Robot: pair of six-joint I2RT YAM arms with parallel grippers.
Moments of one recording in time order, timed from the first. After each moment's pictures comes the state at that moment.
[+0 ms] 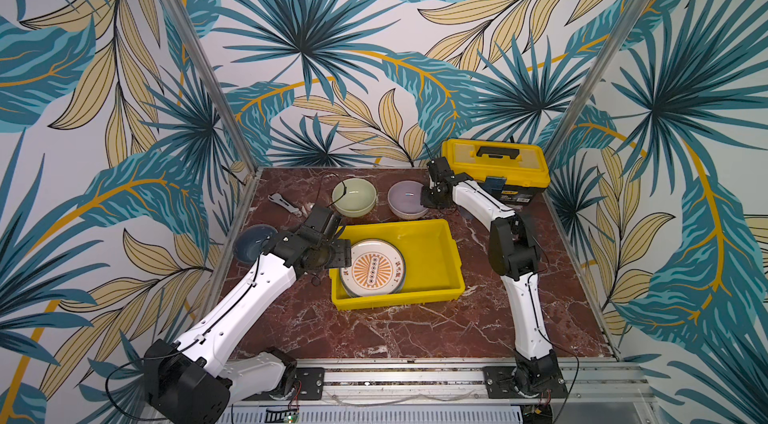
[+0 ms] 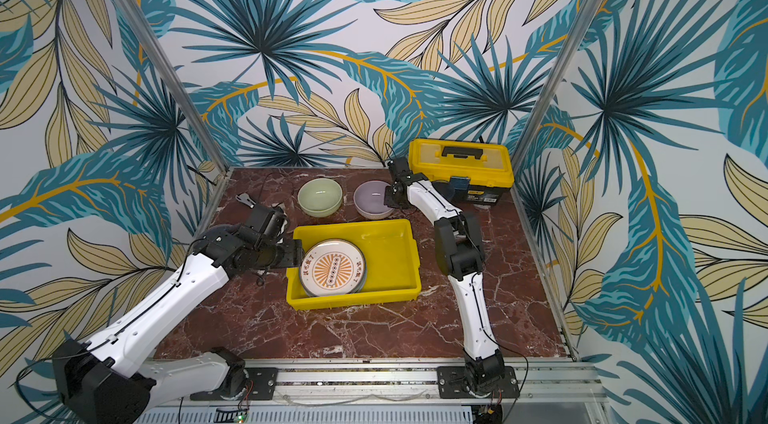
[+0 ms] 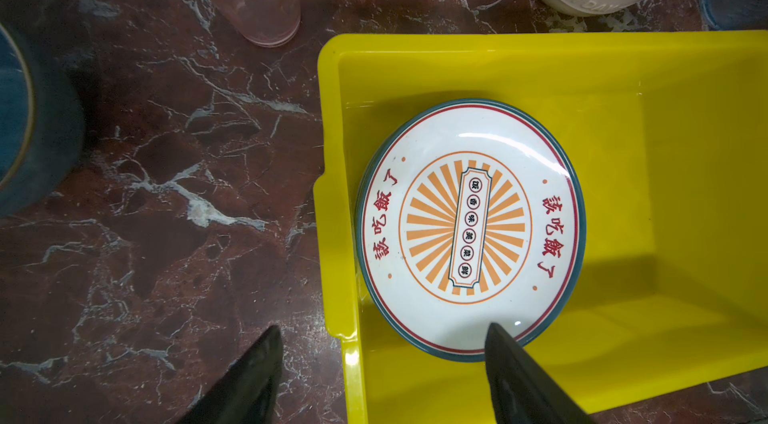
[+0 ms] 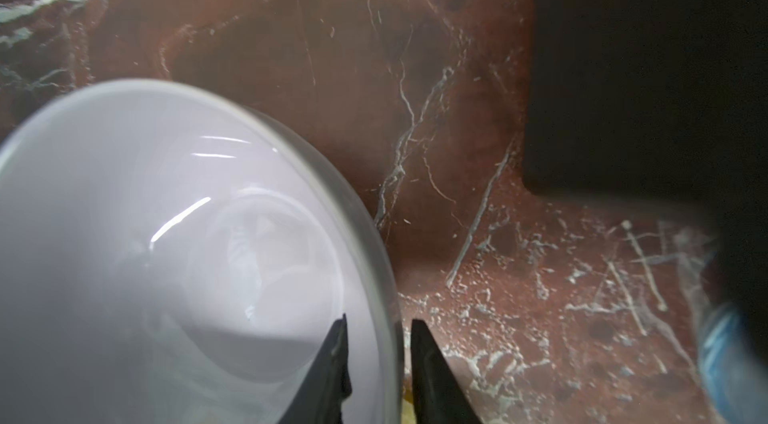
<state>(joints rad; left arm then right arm) -0.45 1.20 1.10 -0.95 -0.07 -0.52 0.32 2.39 2.05 -0.71 0.04 0.40</state>
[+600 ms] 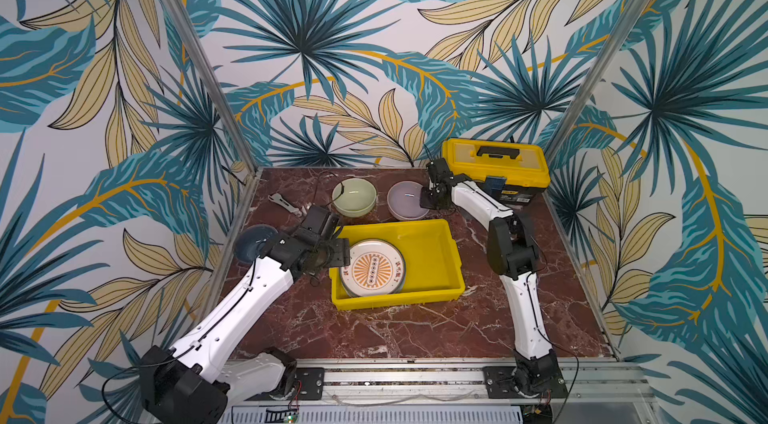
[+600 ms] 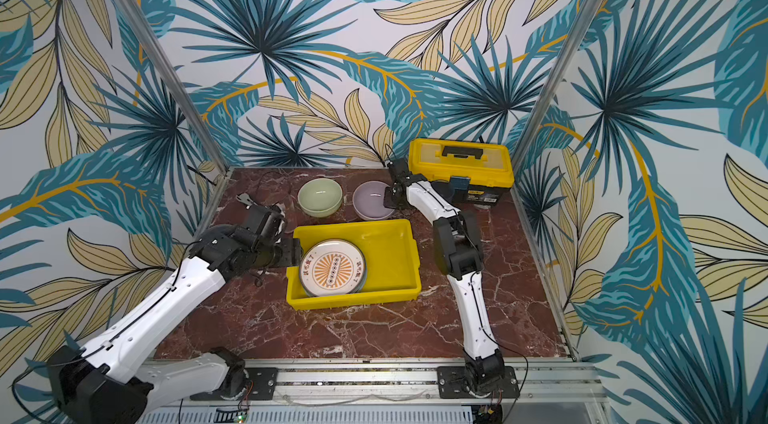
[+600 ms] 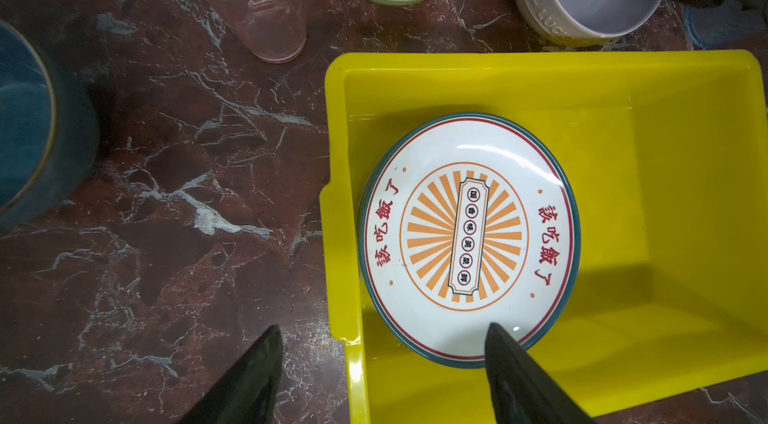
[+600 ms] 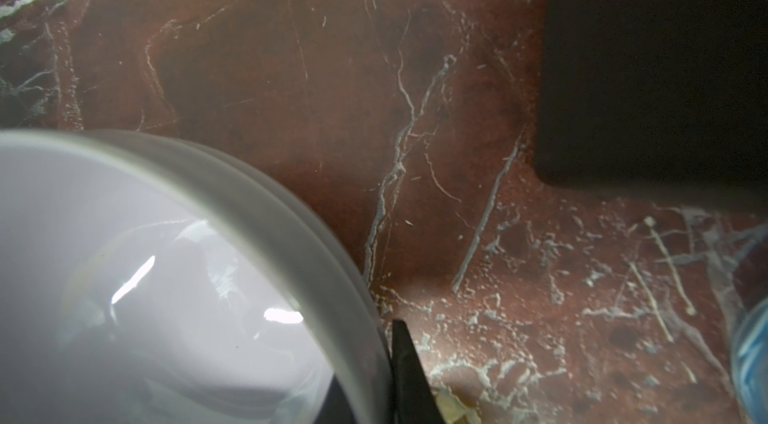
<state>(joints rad) -0.45 1.17 1.09 -0.93 -0.08 -0.52 0.32 2.40 2.06 -0.71 0.03 0.43</state>
